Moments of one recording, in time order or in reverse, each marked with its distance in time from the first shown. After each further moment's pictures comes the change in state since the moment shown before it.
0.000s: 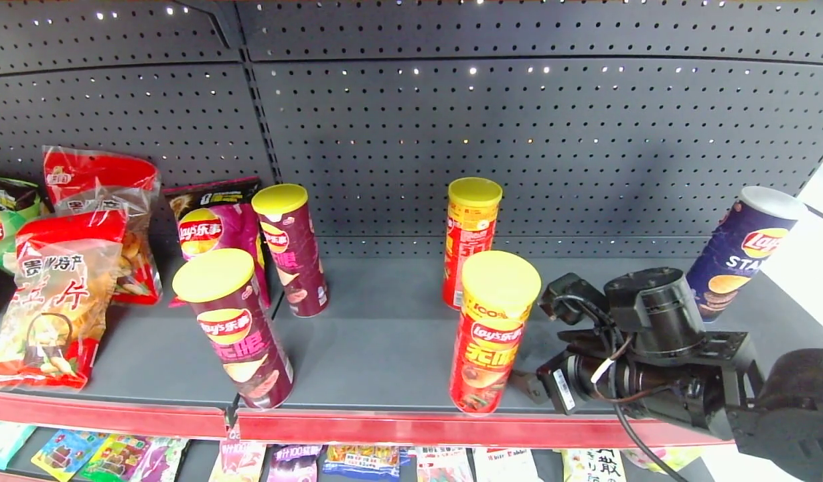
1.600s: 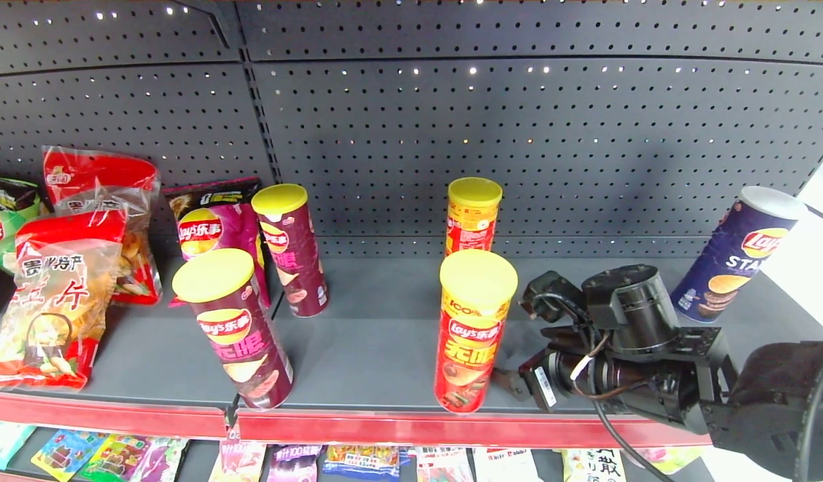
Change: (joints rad) left arm 0.000 0.000 0.000 0.000 0.000 0.000; right arm 0.037 0.042 -0.049 0.000 -0.005 0.002
